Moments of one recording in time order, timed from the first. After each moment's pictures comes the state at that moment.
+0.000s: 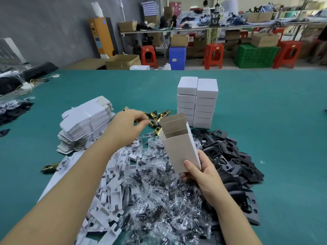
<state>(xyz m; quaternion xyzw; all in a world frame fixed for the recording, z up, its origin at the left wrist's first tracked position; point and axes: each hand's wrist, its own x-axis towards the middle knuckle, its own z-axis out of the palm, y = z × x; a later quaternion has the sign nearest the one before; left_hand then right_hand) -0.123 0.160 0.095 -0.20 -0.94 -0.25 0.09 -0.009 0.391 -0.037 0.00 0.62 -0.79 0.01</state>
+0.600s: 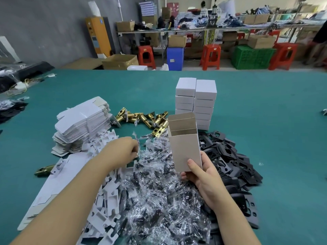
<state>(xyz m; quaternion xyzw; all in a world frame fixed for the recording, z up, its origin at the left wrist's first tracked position) -0.131 0.138 0.031 -0.20 -0.98 0.00 -0.05 -0.012 0.393 -0.036 0.04 0.53 -0.85 0.01</state>
